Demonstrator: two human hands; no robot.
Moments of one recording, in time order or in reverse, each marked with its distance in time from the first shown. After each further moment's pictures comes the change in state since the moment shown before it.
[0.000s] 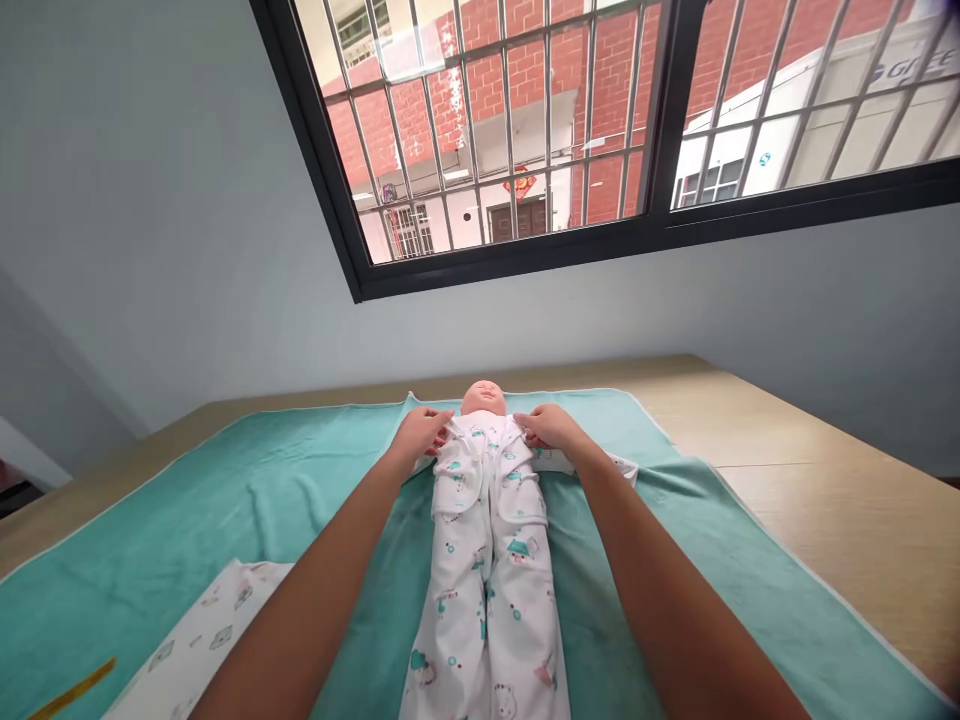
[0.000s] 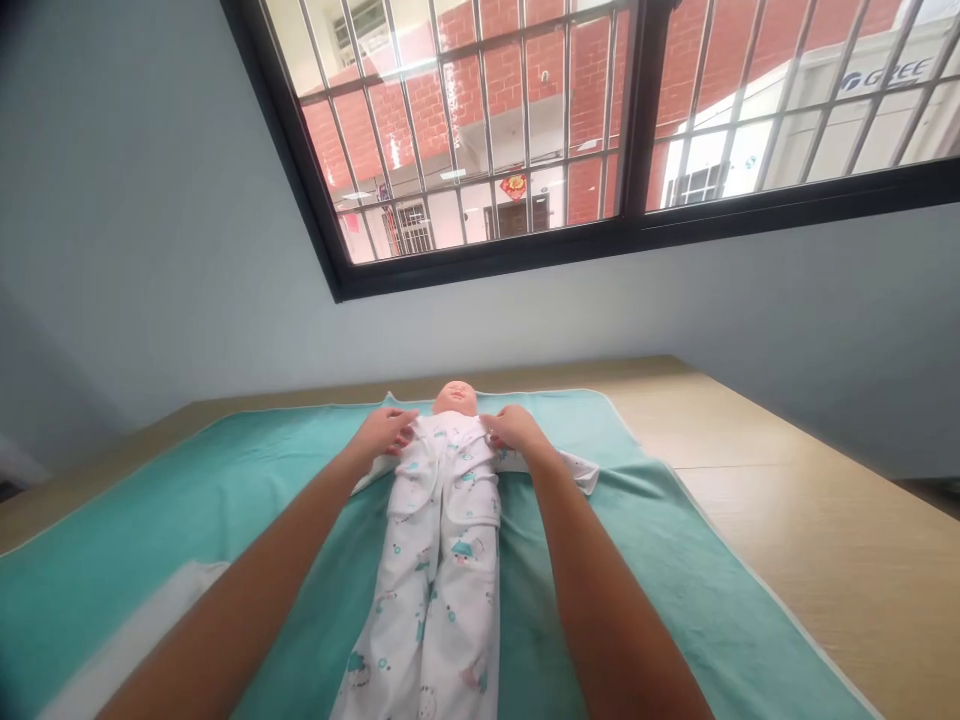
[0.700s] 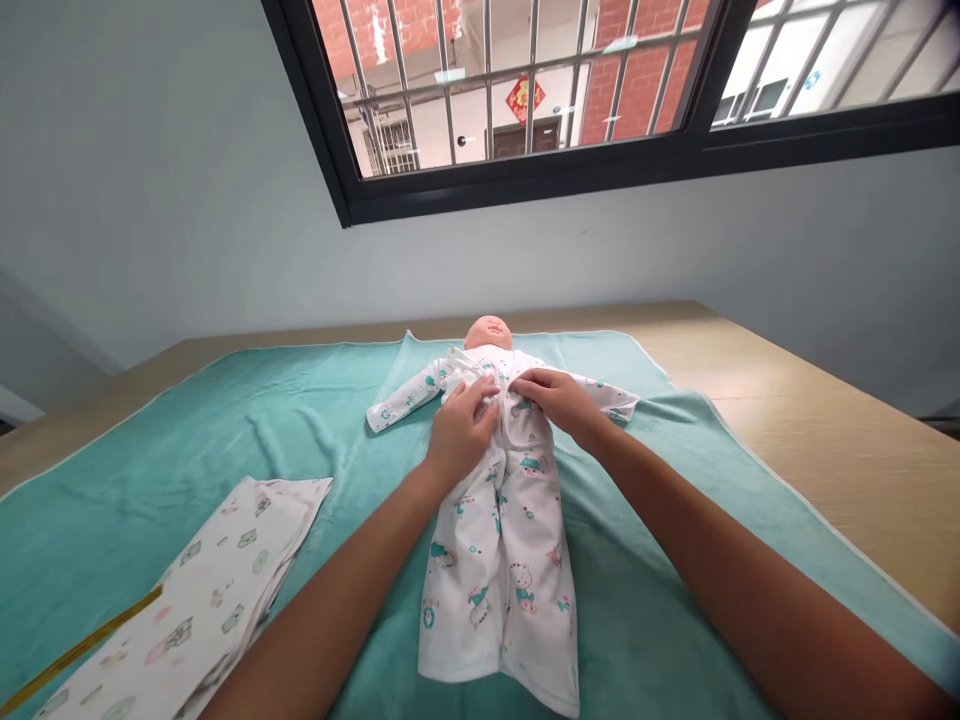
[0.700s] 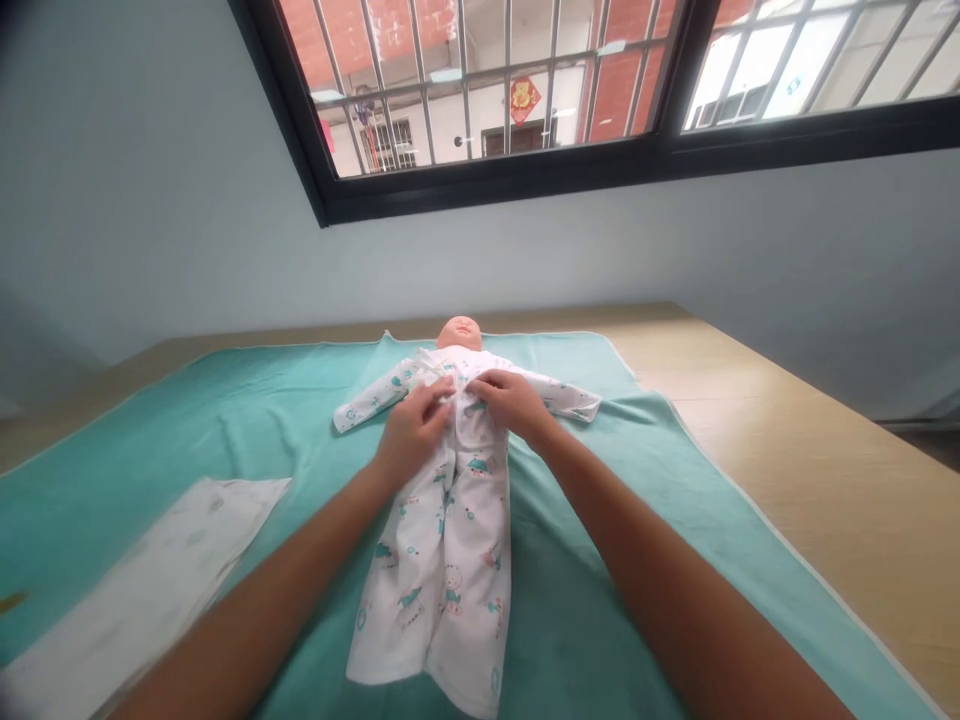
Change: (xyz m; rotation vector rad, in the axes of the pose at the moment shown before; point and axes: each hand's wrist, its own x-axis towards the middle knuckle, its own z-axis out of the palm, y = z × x) left_hand -0.105 -0.033 0.034 0.236 -0.029 0.671; right_hand -0.106 -0.008 0.031 0.054 -0.014 -0.323
